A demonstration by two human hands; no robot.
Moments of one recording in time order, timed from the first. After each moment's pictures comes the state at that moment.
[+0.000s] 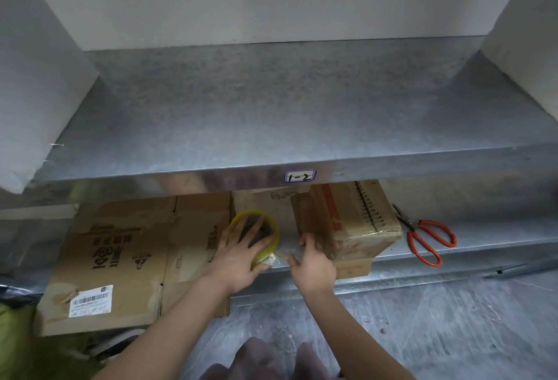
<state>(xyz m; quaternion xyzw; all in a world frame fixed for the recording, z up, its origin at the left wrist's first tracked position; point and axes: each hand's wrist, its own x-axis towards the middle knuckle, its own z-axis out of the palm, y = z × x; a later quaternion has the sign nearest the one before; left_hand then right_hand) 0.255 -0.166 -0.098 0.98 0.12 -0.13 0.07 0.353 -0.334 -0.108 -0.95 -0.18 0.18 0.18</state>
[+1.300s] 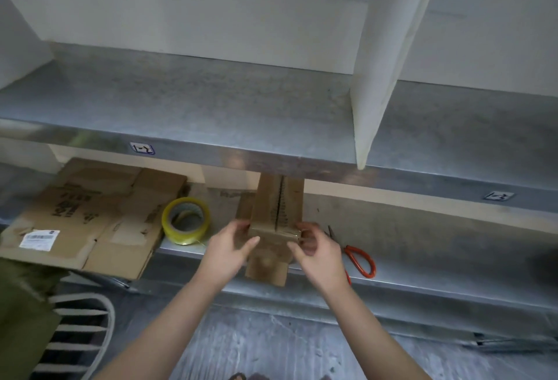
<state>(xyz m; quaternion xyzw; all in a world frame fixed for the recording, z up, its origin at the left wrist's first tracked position) 0.348 -0.363 -0.012 0.79 0.41 0.15 0.43 0.500 -0.505 -0.019 -0.81 -0.33 0.21 0.44</state>
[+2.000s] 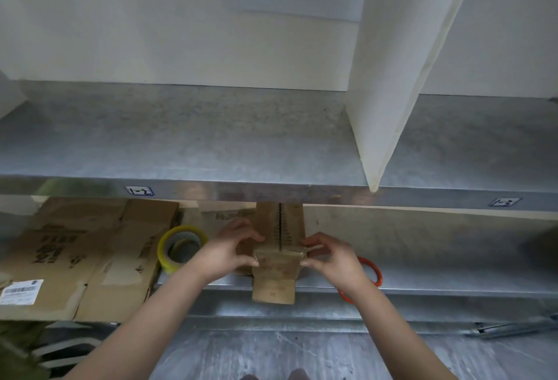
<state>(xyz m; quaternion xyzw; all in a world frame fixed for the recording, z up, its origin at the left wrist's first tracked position) 0.368 -0.280 -0.005 0.93 0.17 0.00 0.33 0.537 -0.500 -0.016 -0.78 -0.38 0.25 0.43</state>
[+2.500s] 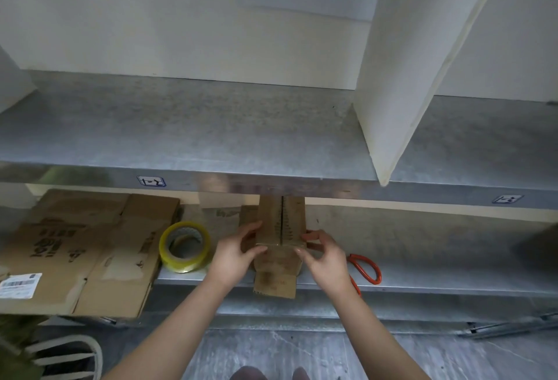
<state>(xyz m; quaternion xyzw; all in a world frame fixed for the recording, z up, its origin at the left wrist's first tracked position) 0.364 -0.313 -0.026 0.81 0.30 0.13 0.49 0.507 -0.481 -0.030 -0.80 -0.28 0.19 0.50</state>
